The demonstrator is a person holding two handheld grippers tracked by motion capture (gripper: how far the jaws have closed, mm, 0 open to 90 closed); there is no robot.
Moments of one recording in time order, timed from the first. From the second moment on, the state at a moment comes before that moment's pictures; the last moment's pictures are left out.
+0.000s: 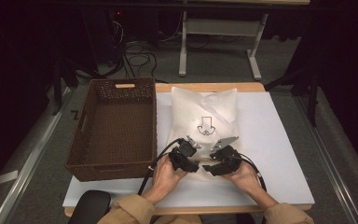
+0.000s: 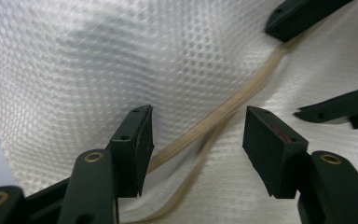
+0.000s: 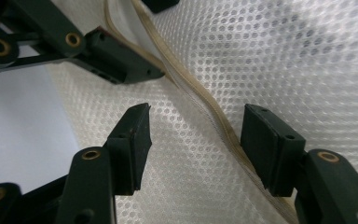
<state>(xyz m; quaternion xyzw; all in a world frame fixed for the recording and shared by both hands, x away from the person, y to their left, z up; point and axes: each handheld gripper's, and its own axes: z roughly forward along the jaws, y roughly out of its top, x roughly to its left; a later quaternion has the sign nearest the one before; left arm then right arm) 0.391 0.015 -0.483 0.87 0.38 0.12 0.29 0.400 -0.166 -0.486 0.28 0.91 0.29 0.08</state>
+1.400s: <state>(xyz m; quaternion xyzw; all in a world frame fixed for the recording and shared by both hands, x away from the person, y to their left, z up) 0.332 0.071 -0.471 0.84 0.34 0.05 0.41 0.341 -0.239 -0.469 0.31 0.85 0.41 0.11</state>
